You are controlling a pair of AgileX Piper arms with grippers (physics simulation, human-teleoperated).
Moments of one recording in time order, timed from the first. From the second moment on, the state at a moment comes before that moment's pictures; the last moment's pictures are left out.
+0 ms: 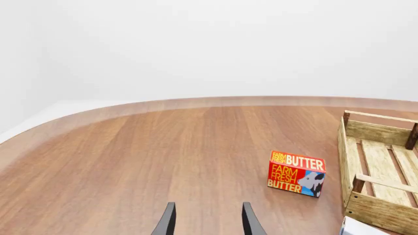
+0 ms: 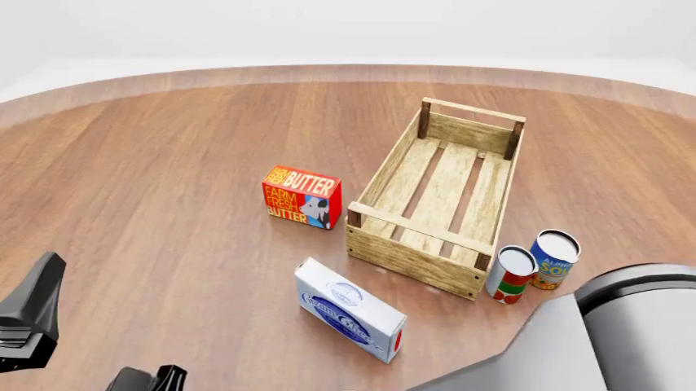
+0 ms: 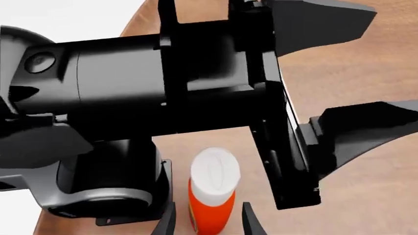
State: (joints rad) left arm 0.00 0.01 0.00 0.00 0.00; right arm 1.42 2.11 -1.18 -0.36 -0.07
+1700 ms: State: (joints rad) left arm 0.00 0.01 0.00 0.00 0.00; right arm 1.27 1.95 -0.97 -0.44 -0.10
